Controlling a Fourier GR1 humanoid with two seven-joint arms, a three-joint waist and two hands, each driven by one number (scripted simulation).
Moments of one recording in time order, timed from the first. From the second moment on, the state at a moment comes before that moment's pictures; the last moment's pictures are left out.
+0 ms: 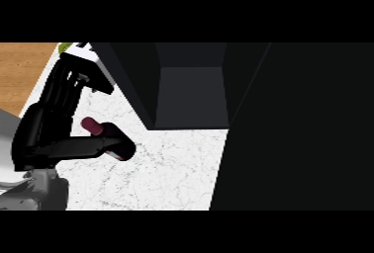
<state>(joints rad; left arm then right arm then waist) -0.20 0.06 0.07 -1.86 0.03 0.12 0.36 -0.03 -0.15 0.56 -2.51 0.08 -0.34 0.61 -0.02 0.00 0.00</state>
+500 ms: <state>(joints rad) -0.06 0.05 0.09 -1.75 0.02 0.08 0.15 -0.05 -0.19 0.60 -2.51 0.09 -0.40 0.62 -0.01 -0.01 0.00</state>
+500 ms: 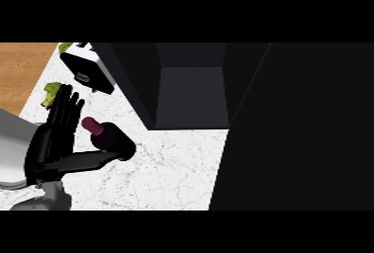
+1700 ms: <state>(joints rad) -0.08 0.09 0.20 -1.25 0.04 0.00 -0.23 -0.12 -0.28 0.63 -2.51 0.12 -0.50 0.66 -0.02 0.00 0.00</state>
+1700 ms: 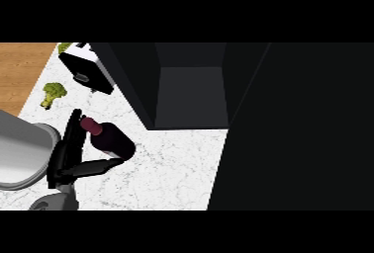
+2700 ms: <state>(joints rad) -0.20 0.10 0.24 -0.81 0.10 -0.16 -0.47 -0.13 -0.34 0.69 -2.51 0.13 -0.57 0.65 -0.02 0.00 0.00</state>
